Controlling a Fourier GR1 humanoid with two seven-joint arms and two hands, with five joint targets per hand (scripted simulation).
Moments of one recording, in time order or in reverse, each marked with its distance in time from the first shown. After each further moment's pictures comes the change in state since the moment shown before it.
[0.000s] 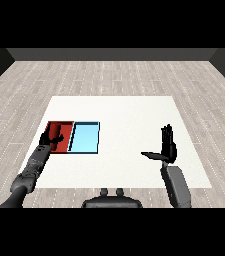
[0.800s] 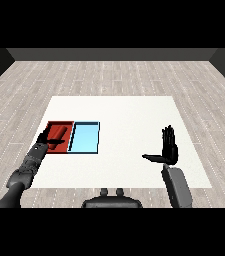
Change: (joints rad) left arm -0.075 0.041 -0.044 0.133 -0.071 -0.108 0.093; right arm 0.032 0.000 -0.005 -0.039 -0.023 0.067 -0.039
